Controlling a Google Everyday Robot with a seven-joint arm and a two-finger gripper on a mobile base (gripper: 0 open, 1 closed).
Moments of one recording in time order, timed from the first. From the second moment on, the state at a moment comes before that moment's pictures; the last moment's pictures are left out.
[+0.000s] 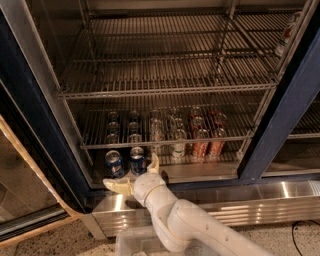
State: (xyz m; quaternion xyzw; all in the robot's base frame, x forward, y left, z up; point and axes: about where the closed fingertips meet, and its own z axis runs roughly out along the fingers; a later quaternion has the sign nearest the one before) arm 0.544 0.086 0.645 -0.20 0.72 0.23 0.63
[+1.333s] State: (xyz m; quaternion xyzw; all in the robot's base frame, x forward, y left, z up) arm 0.562 0.082 0.620 -0.08 0.75 0.17 0.64
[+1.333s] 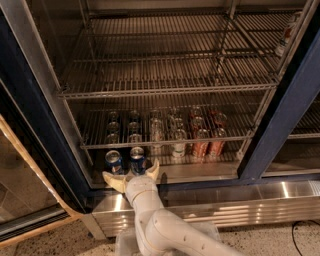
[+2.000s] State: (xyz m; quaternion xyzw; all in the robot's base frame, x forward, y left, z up) arm 0.575 0.074 0.591 0.01 0.76 0.11 0.64
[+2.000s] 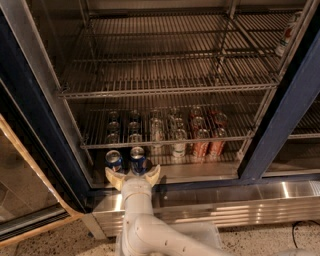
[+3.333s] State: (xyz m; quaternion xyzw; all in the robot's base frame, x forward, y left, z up) arm 0.581 0.073 0.583 0.03 0.76 0.11 0.63
